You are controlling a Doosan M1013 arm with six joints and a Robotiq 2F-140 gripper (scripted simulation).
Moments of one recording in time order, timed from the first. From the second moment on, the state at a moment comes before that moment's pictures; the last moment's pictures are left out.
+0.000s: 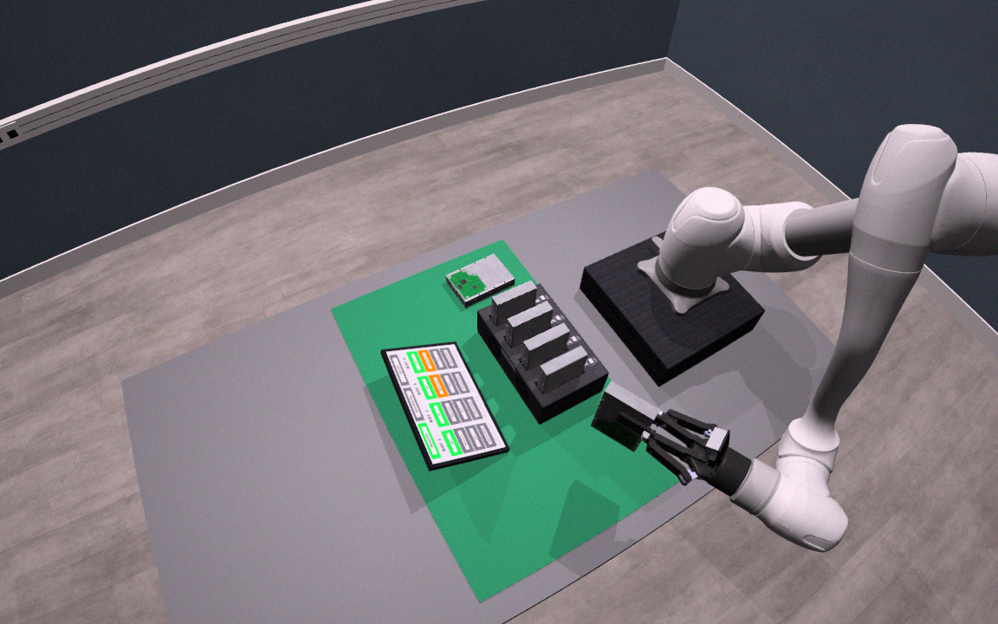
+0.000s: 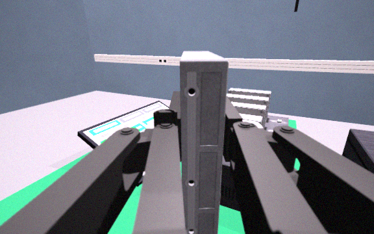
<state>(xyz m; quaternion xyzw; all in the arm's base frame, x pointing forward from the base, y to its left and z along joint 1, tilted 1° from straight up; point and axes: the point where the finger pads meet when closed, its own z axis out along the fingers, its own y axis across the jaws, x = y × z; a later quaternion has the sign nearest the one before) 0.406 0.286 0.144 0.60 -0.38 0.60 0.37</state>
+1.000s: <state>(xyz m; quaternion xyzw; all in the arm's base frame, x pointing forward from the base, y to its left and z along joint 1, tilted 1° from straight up) 0.406 0.286 0.095 0.60 -0.38 0.60 0.37</state>
